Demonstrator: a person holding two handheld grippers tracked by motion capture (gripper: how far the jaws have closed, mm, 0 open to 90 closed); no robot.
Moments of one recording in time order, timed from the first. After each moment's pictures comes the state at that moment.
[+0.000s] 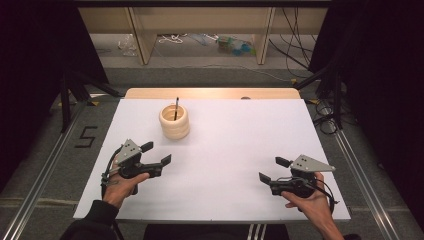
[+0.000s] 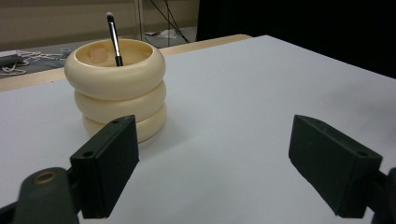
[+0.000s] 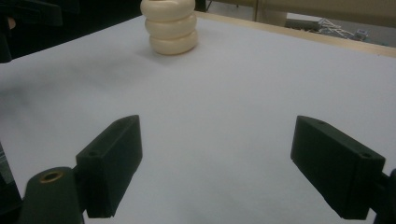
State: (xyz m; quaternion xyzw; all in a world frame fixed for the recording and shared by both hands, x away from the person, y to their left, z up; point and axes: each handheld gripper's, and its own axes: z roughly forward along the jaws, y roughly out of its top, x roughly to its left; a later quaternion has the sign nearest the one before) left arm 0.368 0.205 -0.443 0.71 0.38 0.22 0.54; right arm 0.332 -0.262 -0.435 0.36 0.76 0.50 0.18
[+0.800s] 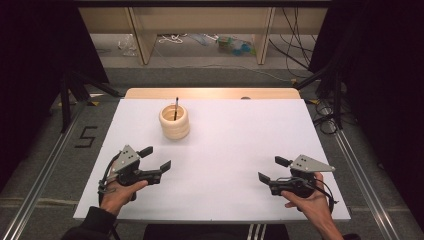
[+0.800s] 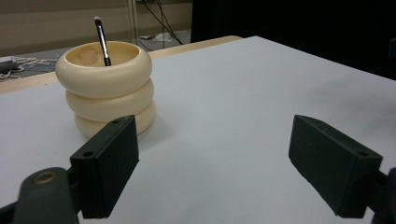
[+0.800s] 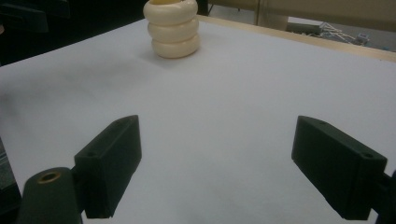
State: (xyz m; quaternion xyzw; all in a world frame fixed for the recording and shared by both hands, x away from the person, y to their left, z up) left arm 0.349 0.204 -0.441 0.72 0.37 0.23 0.55; right arm 0.333 -0.261 -0.434 0.35 0.77 0.51 0.18
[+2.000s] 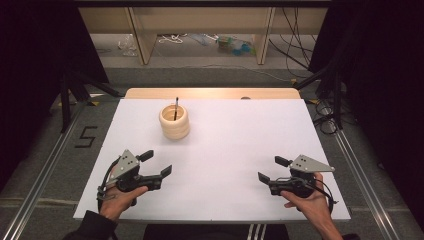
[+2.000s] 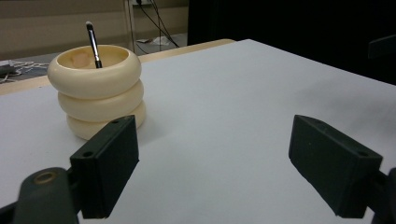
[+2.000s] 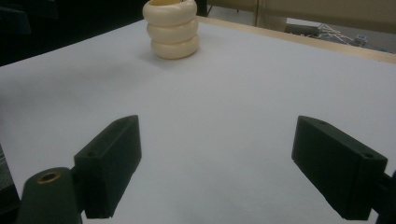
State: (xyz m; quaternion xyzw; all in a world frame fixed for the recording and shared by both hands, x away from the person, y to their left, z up) left arm 0.335 0.200 -0.438 0.72 0.36 0.23 0.55; right arm 0.333 -0.259 -0.435 0.35 0.76 0.52 0.19
